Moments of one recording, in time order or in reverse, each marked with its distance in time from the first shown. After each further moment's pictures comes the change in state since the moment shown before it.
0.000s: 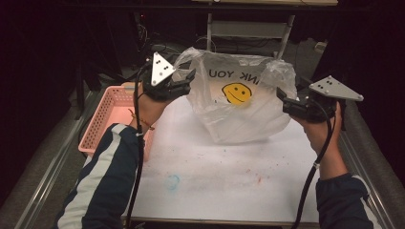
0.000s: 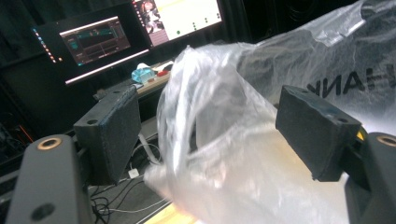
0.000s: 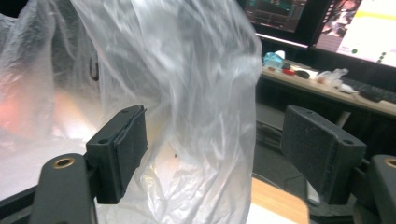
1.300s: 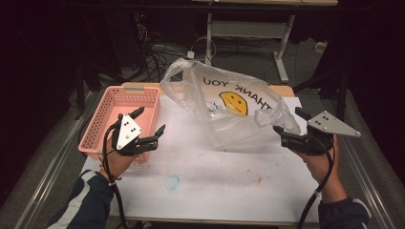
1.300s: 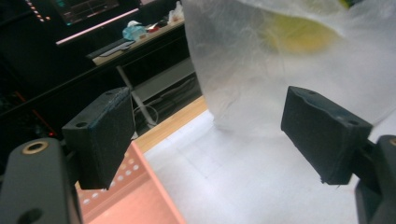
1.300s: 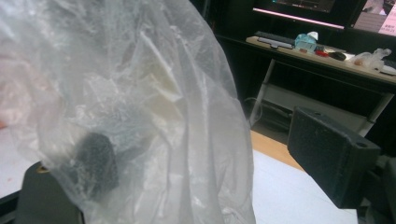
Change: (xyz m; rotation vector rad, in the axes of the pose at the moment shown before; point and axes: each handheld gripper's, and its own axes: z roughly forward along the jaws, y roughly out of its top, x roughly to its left) left arm -0.011 -0.117 -0.091 0.112 -0.027 0.039; right arm 0.023 -0.056 -0.037 0.039 0.096 -0.010
